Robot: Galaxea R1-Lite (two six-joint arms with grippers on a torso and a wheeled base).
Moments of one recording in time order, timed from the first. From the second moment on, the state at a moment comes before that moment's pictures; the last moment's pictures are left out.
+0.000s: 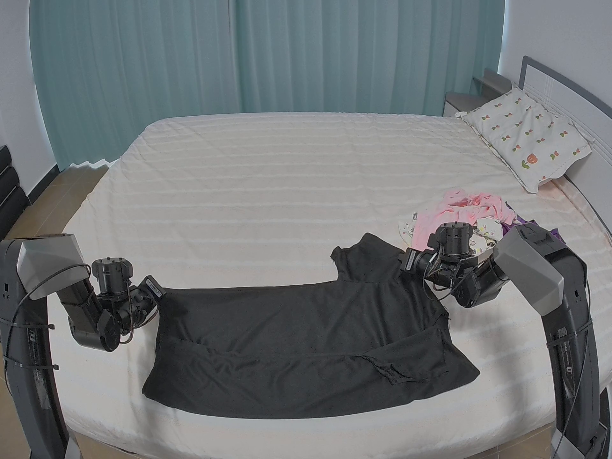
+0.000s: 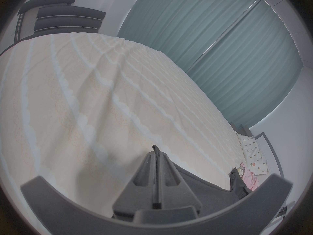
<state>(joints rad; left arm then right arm) 0.08 2.37 -0.77 -1.12 -0.07 -0.74 0.20 2.64 -1.49 -0.75 0.15 0.42</state>
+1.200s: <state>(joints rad) 0.10 2.35 -0.77 -1.16 -0.08 -0.74 0.17 2.53 -1.28 -0.92 0.07 0.47</state>
